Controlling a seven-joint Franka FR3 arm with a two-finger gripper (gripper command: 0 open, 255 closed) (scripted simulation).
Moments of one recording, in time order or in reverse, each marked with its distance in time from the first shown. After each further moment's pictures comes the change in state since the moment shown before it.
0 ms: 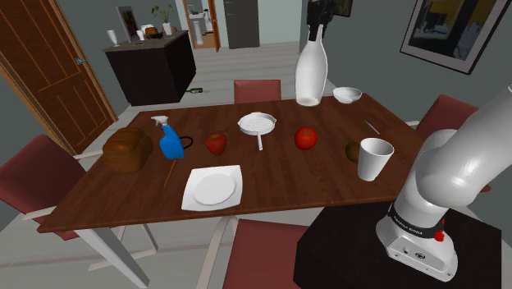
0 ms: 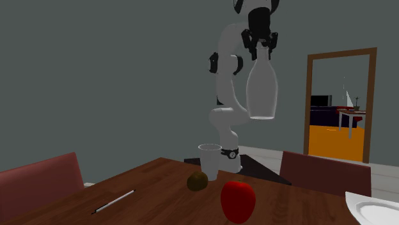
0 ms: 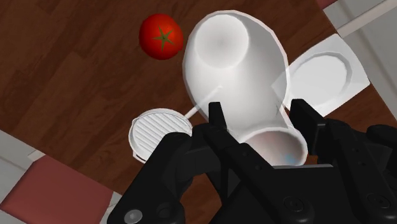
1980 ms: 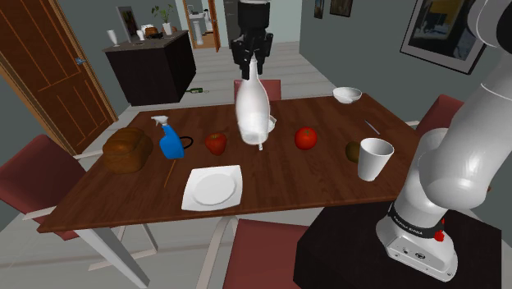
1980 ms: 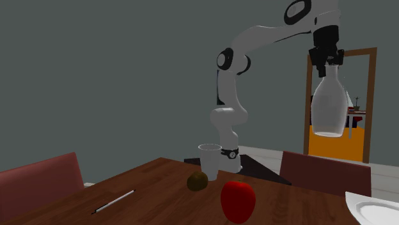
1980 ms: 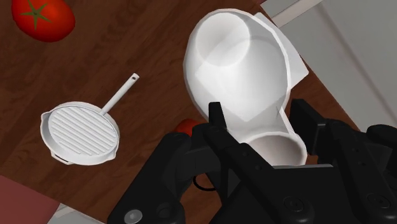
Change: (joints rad) arm 0.150 0.185 0.290 0.006 0.032 0.177 0.440
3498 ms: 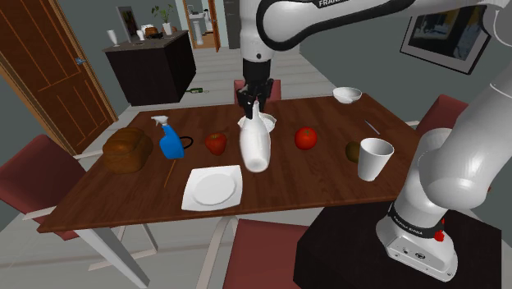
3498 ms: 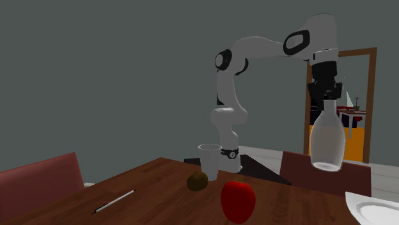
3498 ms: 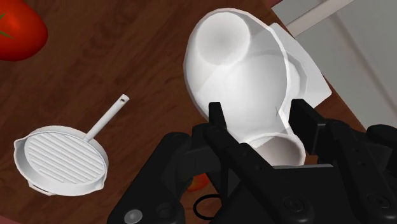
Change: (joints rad) arm 0.003 -0.066 0.001 -0.385 0.008 0.318 0.001
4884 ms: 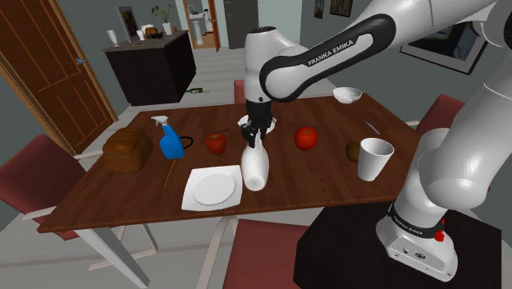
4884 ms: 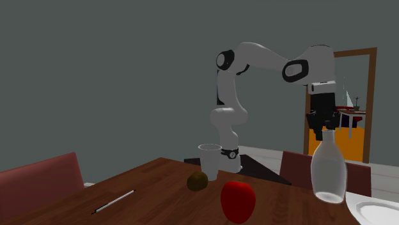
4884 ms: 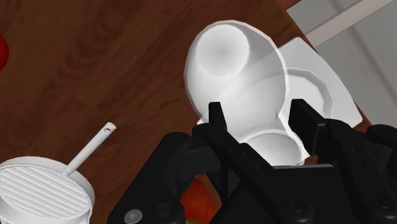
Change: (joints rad) arm 0.001 0.045 0.006 -0.240 -0.005 0.285 0.009
